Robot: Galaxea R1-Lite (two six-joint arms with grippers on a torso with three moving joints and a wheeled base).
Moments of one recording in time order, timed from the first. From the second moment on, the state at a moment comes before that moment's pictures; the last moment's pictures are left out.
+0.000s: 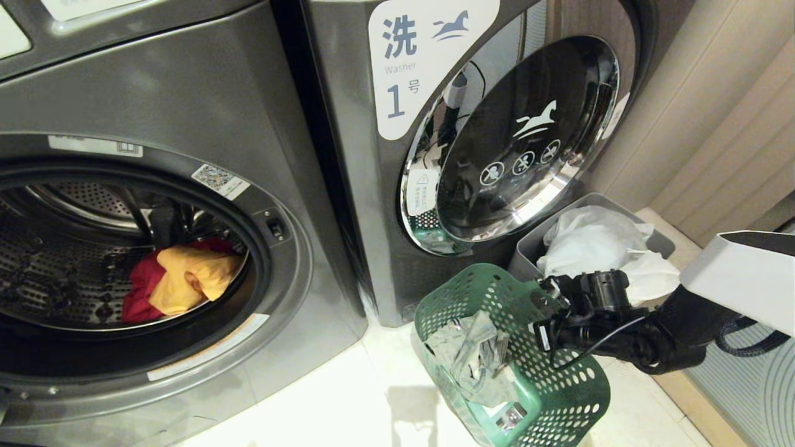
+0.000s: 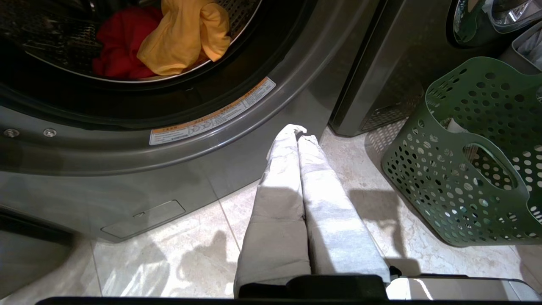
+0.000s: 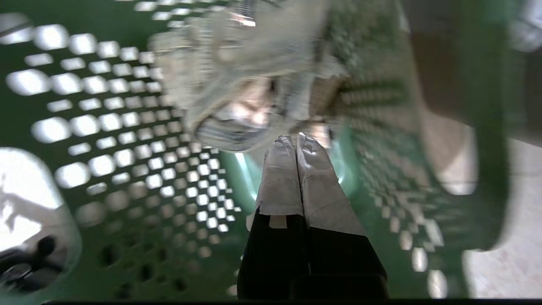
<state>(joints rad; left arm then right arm) 0.00 0.00 0.00 -0.01 0.01 -0.04 0.15 2.24 -0.87 -0.72 0.16 -0.07</state>
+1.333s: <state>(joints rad) 0.00 0.00 0.00 -0.01 0.01 -0.04 0.18 2.18 -0.74 -0.82 0.07 -0.06</state>
